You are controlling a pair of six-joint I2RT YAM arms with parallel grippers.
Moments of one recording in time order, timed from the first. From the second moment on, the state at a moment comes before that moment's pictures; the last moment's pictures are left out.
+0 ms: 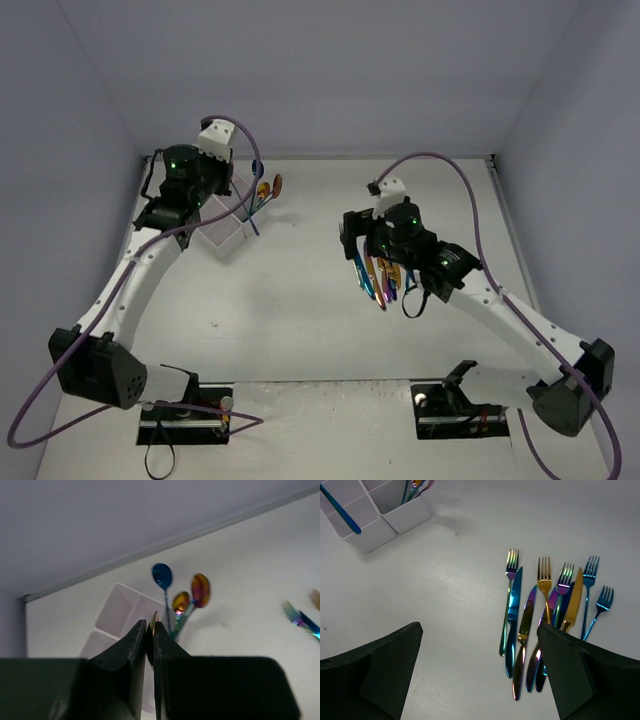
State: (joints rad) left arm -0.24 1.36 1.34 -0.23 0.06 0.17; right arm 0.70 1.15 1.03 -0.35 0.20 0.25
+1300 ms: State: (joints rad) left arm -0.22 1.82 1.44 -0.06 0.20 0.50; right arm 0.69 1.00 0.89 -0.51 0.33 0.32
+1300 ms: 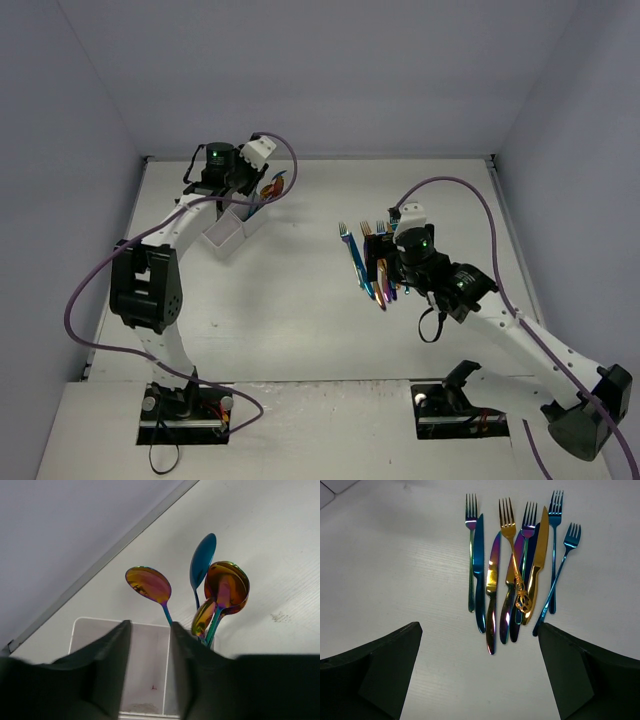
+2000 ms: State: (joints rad) left arm -0.22 1.32 1.22 -0.11 0.09 0.09; right arm 0.42 1.33 0.95 -0.51 0.28 0.38
